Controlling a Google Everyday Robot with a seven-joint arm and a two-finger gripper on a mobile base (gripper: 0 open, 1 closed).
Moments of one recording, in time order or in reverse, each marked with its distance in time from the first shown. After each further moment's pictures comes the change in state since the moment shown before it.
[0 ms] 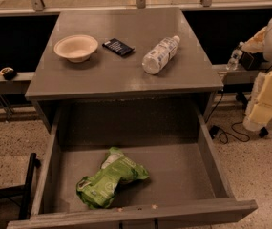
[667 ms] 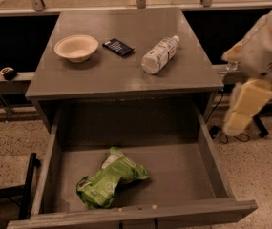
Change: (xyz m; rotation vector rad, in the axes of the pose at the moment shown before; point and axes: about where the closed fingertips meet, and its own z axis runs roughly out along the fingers) arm -0.020 0.001 0.036 -0.023 -0.033 -0.056
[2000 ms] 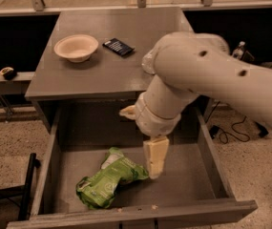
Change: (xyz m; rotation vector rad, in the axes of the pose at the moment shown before) arm -0.135 0.085 0.172 -0.199 -0.181 -0.584
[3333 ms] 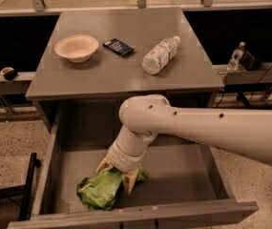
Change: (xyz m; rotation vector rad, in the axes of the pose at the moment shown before) arm -0.031 0.023 0.174 -0.163 -0.206 -0.620
